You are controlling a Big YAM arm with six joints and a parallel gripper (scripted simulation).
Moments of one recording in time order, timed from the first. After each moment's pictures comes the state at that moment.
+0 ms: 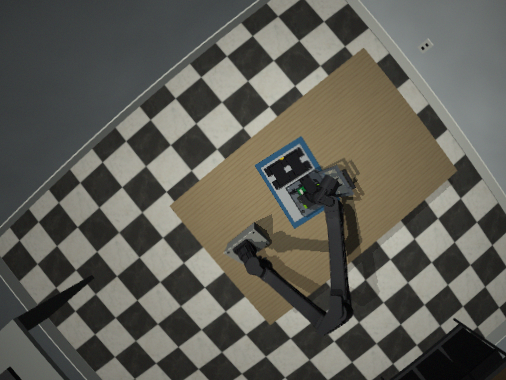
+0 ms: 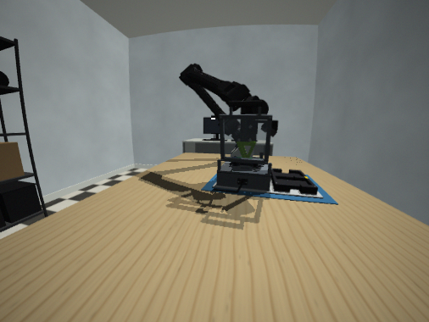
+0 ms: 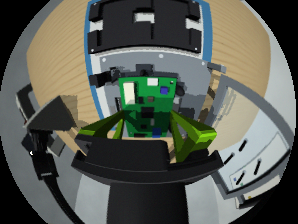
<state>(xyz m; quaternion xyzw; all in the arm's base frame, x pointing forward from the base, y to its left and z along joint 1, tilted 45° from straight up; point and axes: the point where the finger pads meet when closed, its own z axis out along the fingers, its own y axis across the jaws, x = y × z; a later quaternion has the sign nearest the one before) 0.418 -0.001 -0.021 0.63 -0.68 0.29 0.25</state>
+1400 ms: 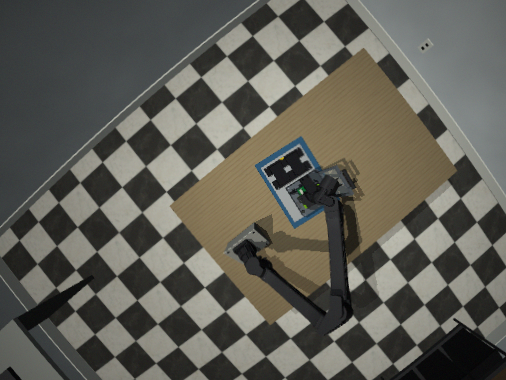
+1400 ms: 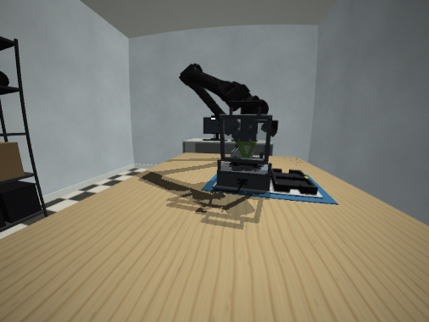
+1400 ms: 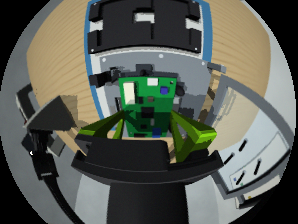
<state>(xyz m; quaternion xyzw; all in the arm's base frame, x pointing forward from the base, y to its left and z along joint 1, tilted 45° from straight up) 0.418 -0.001 -0.021 0.63 -0.68 0.29 0.25</state>
